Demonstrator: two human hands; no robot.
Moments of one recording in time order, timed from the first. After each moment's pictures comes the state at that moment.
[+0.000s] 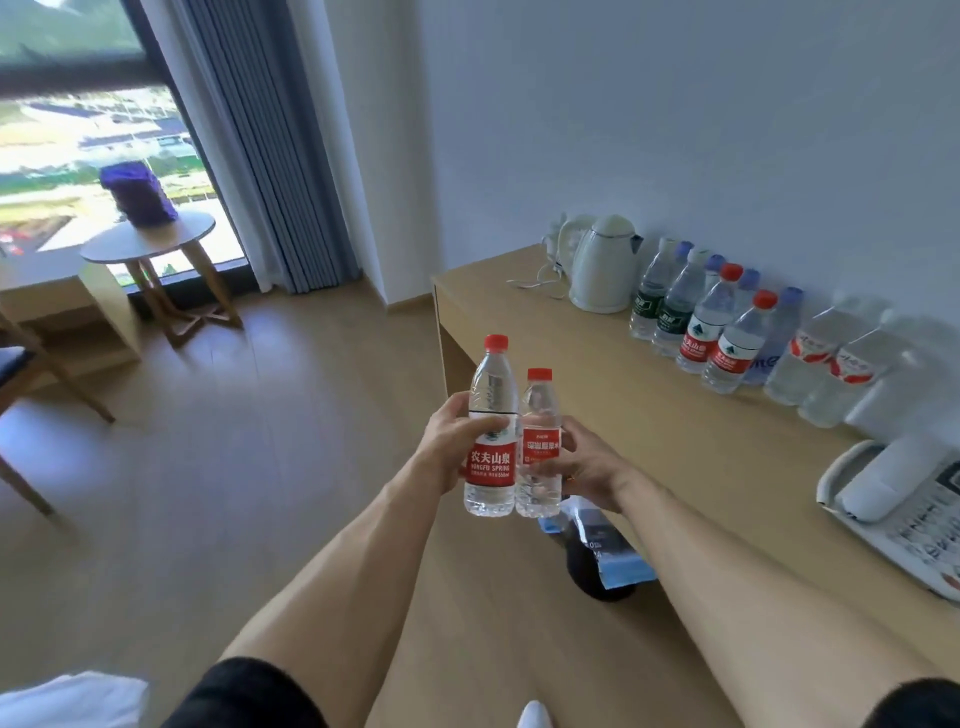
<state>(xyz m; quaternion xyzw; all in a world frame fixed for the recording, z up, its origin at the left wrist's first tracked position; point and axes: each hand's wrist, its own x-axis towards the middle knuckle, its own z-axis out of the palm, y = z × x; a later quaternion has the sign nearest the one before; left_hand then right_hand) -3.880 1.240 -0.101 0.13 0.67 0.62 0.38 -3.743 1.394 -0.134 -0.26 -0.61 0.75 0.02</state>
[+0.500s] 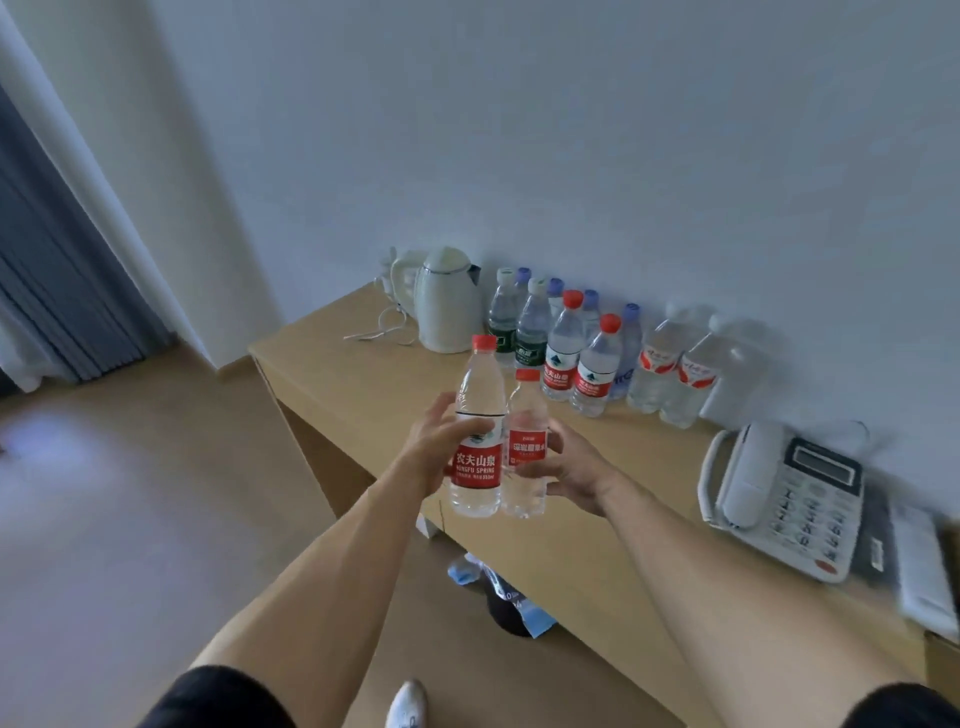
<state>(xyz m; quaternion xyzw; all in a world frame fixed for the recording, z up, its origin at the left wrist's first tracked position) -3.905 1.473 -0.105 0.27 0.63 0.54 0.49 -3.720 1.558 -0.129 -0.37 -0.55 0.73 0.17</state>
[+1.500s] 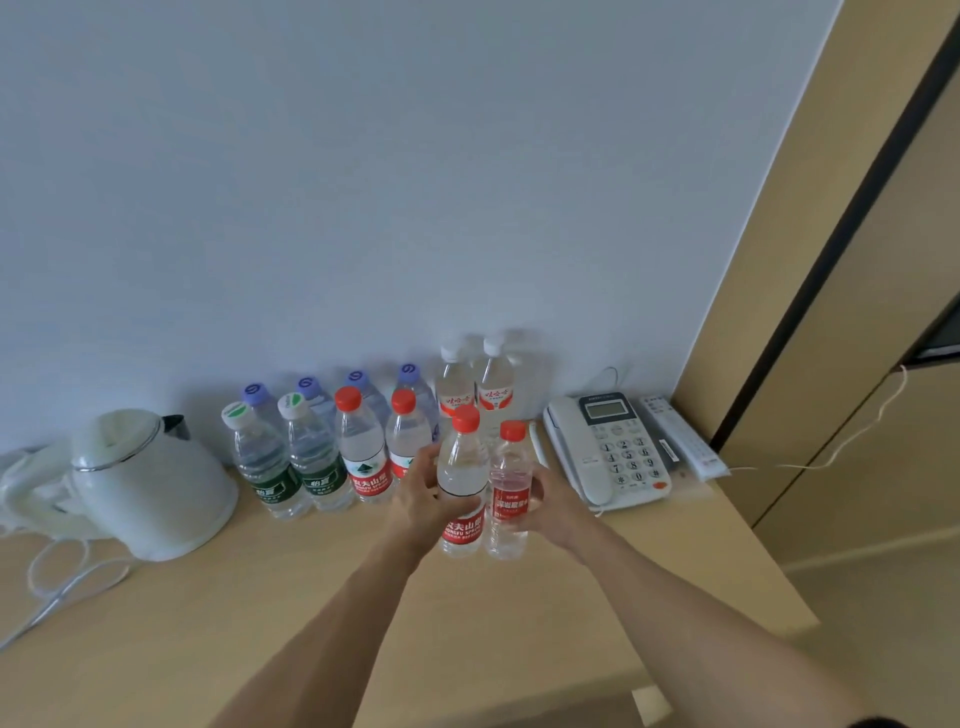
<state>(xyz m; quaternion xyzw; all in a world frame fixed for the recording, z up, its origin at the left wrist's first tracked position) -3.843 1.660 -0.143 0.62 0.49 0.33 0.52 -3.643 1.607 -0.163 -0.68 -0.47 0.44 0.35</state>
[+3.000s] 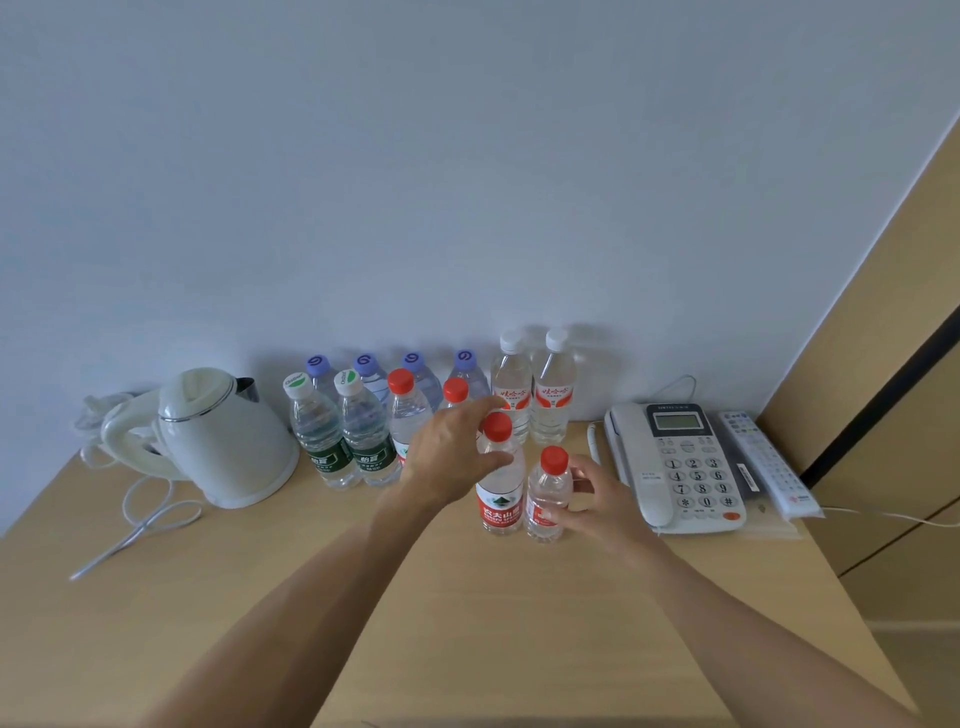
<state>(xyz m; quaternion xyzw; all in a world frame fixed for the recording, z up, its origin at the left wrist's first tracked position) -3.842 1.689 -0.078 0.82 0.51 0.22 0.16 -3.626 1.627 -0.178 -0.64 -0.58 0.35 0.36</state>
